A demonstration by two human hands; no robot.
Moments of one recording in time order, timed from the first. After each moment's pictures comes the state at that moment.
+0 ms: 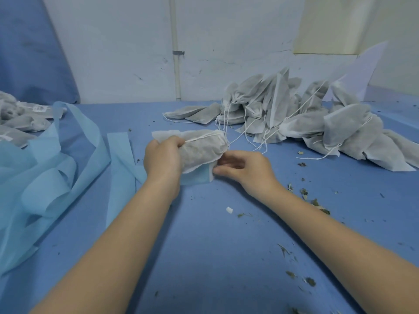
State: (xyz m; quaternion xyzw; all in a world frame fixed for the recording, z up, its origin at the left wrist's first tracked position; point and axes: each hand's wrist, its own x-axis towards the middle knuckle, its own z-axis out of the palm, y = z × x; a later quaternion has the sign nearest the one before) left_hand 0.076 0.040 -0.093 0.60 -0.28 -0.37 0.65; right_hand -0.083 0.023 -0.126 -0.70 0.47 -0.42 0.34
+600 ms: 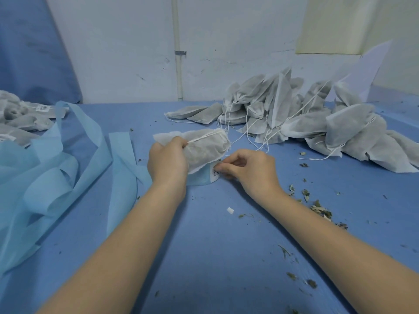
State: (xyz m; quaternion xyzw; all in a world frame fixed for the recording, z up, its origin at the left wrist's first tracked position) left_hand 0.069 0.042 -0.098 0.60 -0.27 -0.35 0.67; right_hand -0.078 0.029 -0.126 -0.66 0.49 -0.47 0.31
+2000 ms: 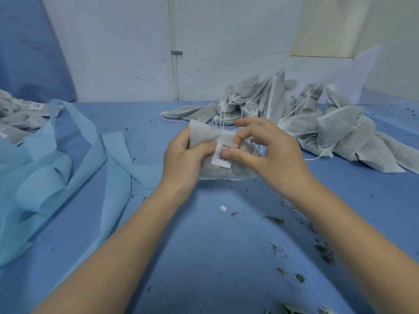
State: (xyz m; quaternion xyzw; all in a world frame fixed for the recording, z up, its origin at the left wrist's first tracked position) left_hand 0.046 0.071 -0.088 0.44 -0.50 -0.38 0.64; right_hand -0.105 0.068 -0.074 -0.77 0.43 -0.45 0.15
